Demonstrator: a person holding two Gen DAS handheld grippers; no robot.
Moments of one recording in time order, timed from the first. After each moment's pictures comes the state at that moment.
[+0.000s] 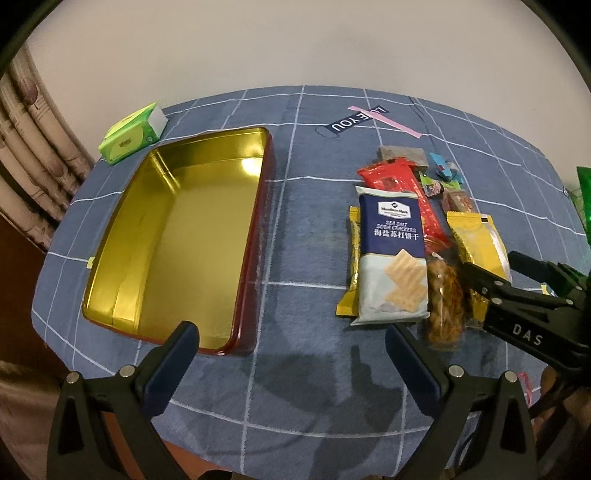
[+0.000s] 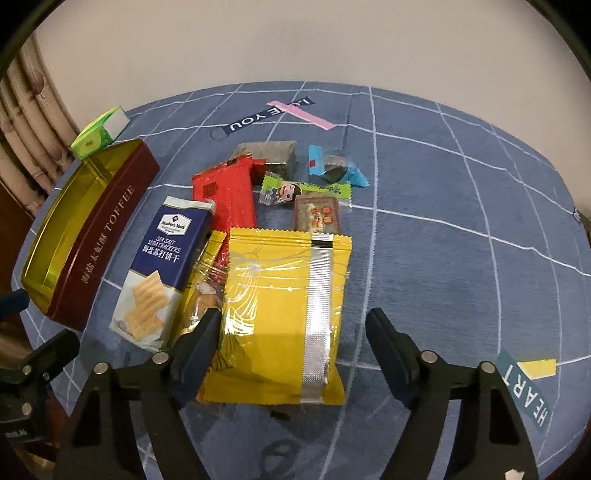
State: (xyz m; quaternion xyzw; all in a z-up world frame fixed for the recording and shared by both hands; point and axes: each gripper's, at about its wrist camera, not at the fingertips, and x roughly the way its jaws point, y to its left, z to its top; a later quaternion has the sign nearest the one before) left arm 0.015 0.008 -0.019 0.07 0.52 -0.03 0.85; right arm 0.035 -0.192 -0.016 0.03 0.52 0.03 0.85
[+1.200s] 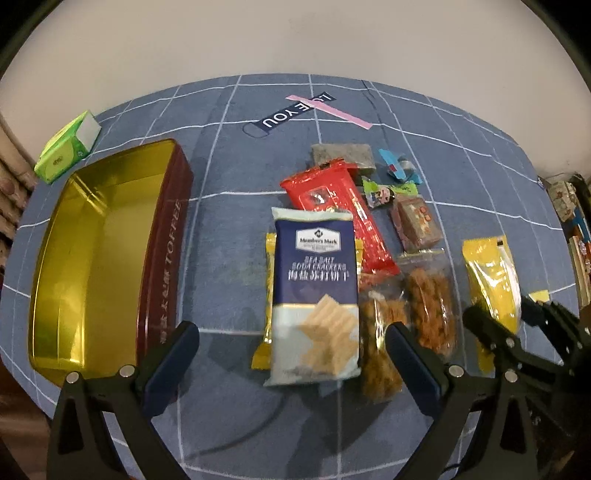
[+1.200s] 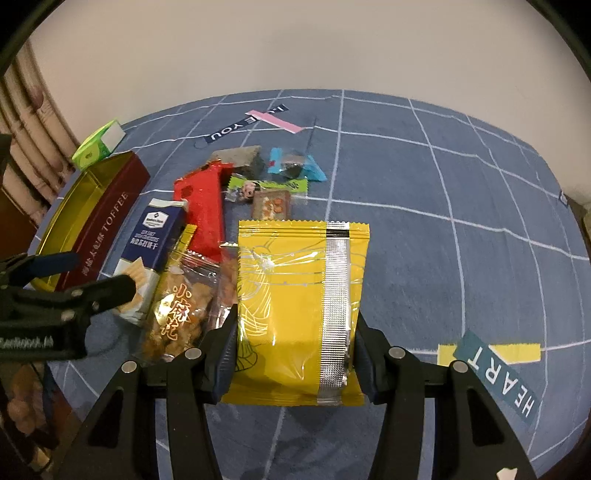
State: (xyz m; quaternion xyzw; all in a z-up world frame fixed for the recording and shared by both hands) left arm 0.067 -0.045 -0.034 0.06 0.56 -0.10 0.82; right arm 0.008 -0.234 -0.004 0.05 0.51 0.03 0.86
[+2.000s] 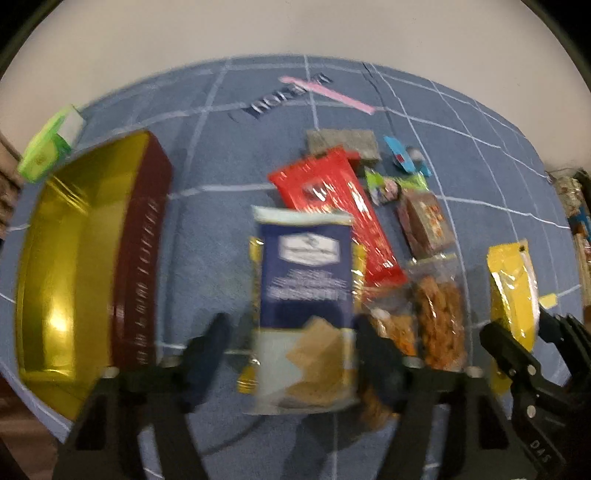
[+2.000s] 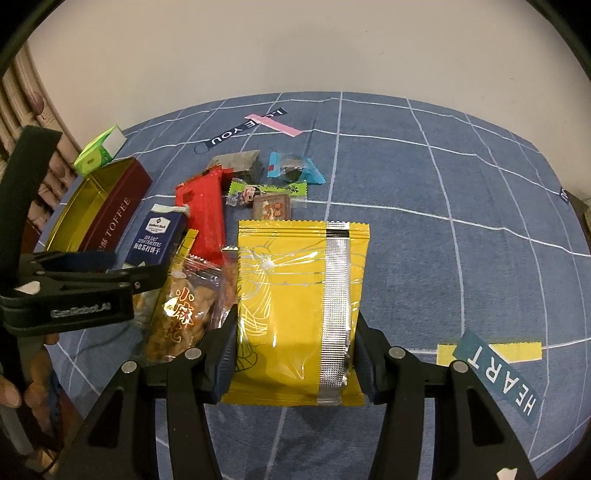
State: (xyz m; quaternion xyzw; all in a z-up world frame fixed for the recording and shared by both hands) left arm 0.086 -0.053 -0.058 0.05 0.59 -0.11 0.80; right arm 0.008 -0.234 -0.001 0.05 0.50 0.03 0.86
